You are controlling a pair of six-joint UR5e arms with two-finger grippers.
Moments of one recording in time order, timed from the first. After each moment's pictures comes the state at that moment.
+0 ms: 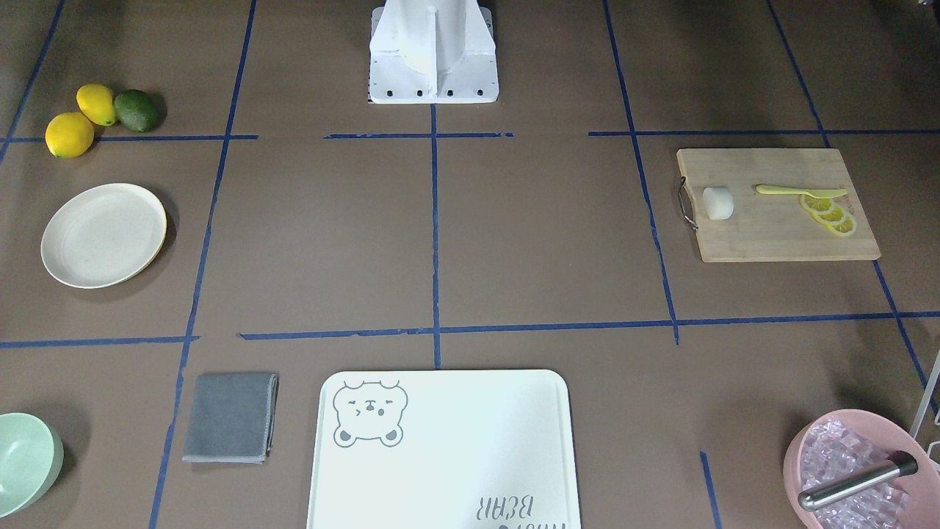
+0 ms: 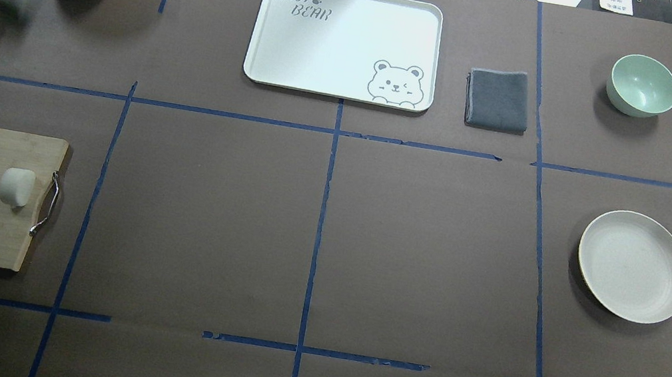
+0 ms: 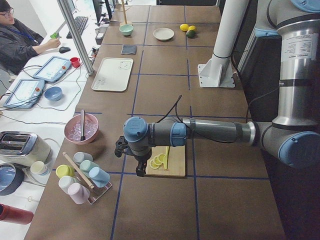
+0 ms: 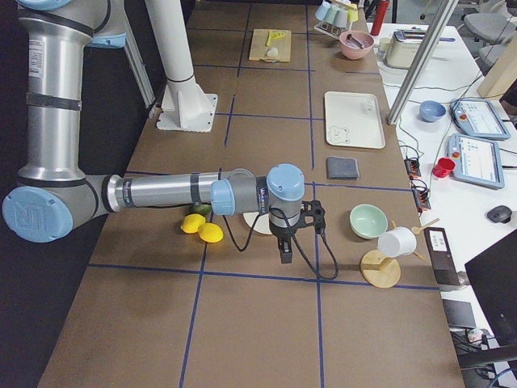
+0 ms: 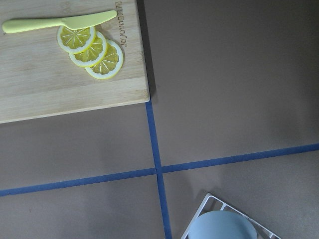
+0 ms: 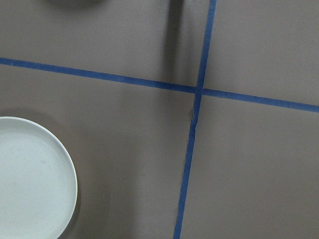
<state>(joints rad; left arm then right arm) -1.57 -1.51 -1.69 -1.49 -2.40 0.18 1.51 -1.69 1.79 -1.54 2.33 -0.01</state>
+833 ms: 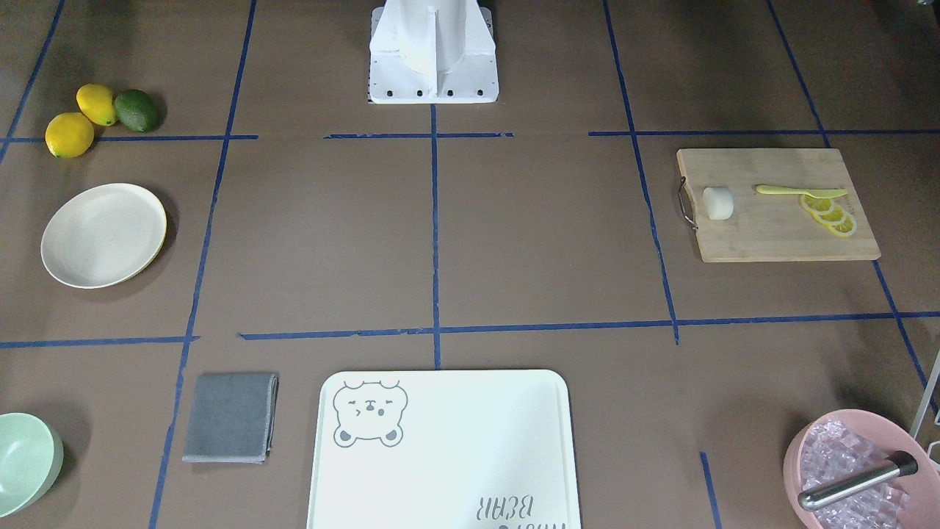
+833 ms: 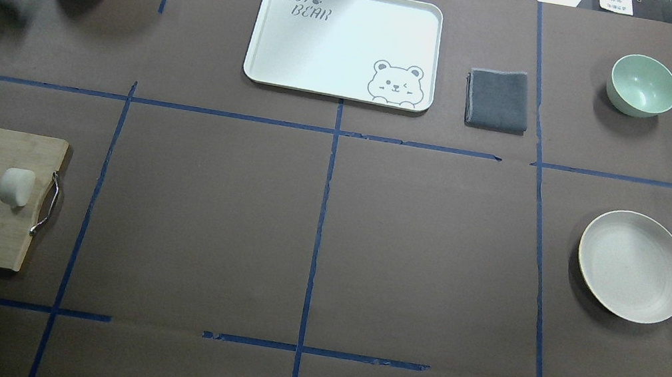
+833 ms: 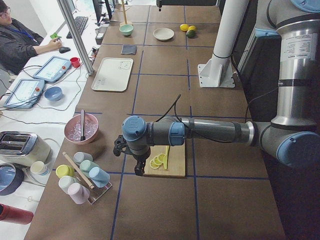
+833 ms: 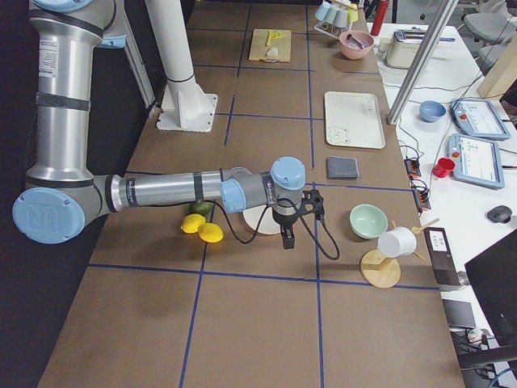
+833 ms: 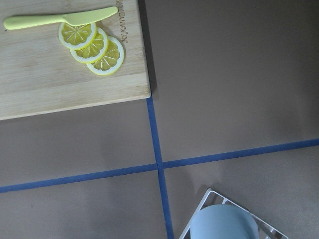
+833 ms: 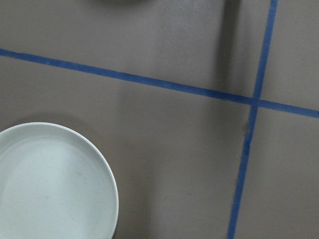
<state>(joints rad) -1.57 -1.52 -1.68 -1.49 -2.40 0.17 1.33 -1.69 1.77 -1.32 2.32 0.22</state>
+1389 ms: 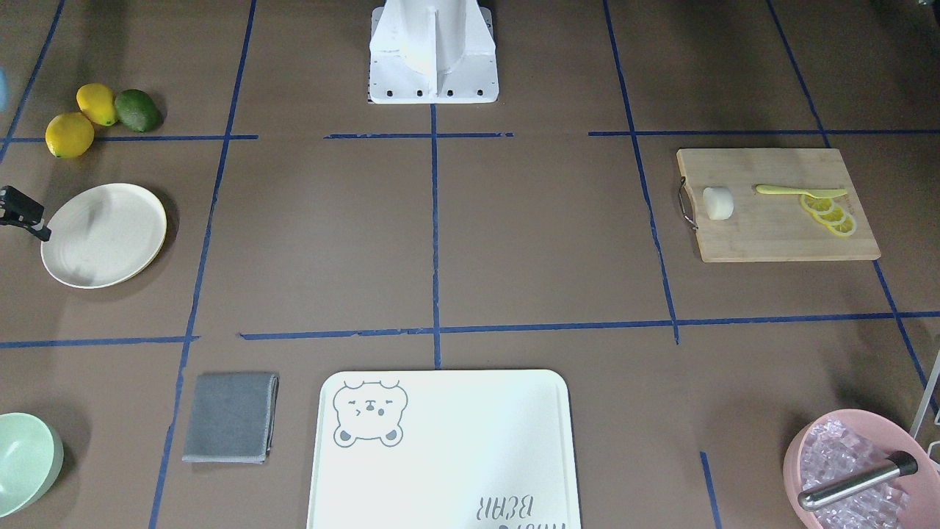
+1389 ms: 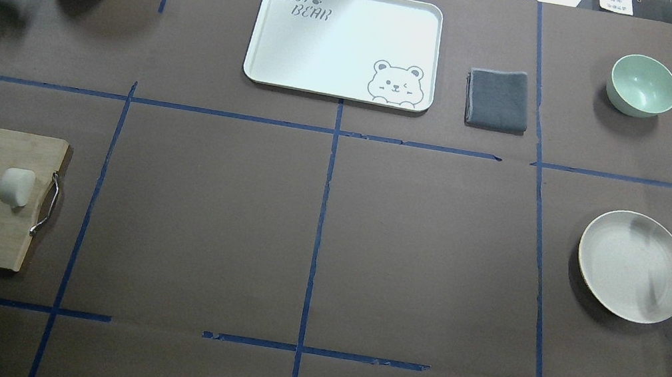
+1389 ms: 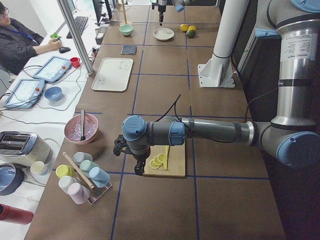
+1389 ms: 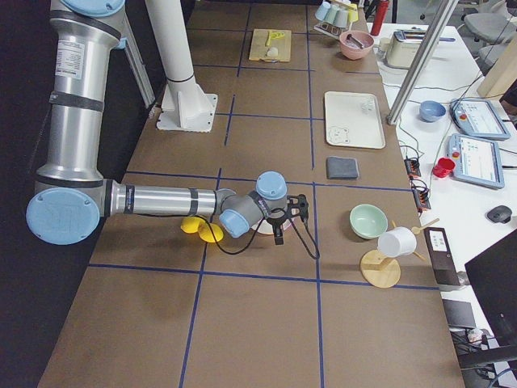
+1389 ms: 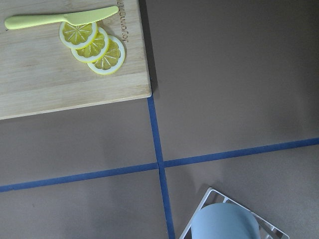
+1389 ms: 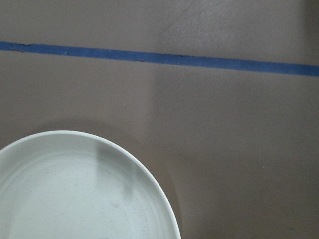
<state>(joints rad) -1.57 -1.52 -1.69 -1.49 -2.40 0.17 1.08 -1.73 1.58 -0.77 2.24 0.68</state>
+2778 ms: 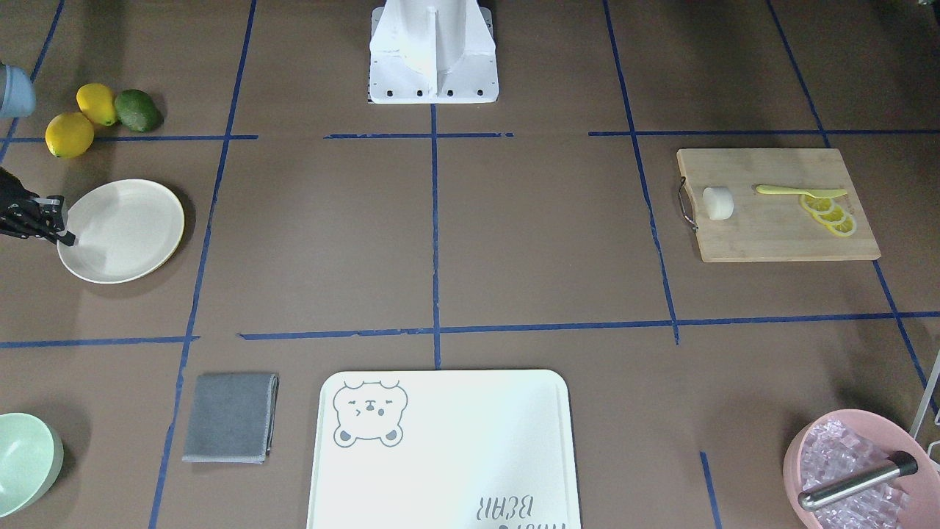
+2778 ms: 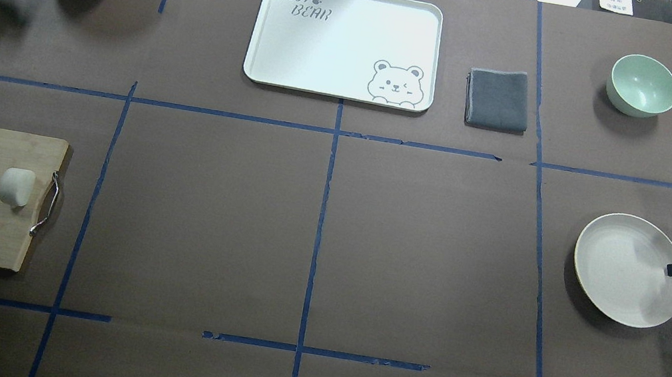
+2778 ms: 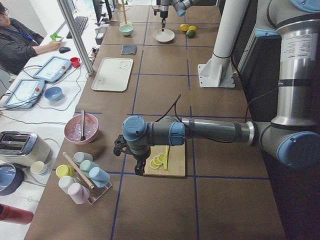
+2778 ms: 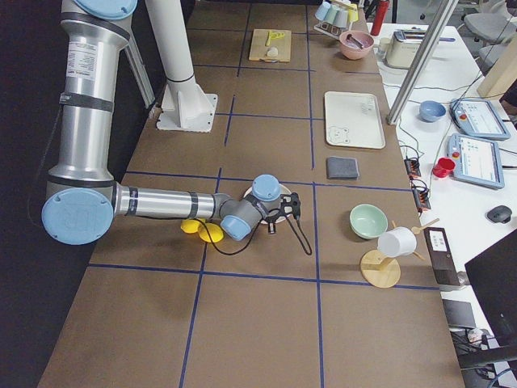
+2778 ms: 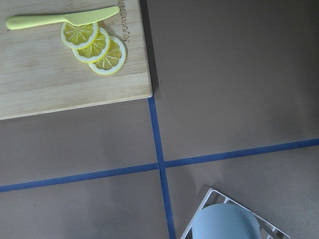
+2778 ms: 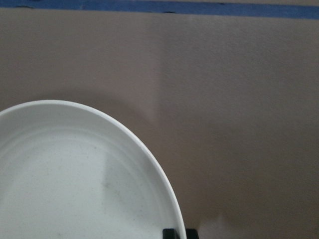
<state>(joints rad) -1.57 -1.52 -1.69 -1.49 -2.41 0.17 1.01 -1.68 1.55 -0.68 2.28 0.77</state>
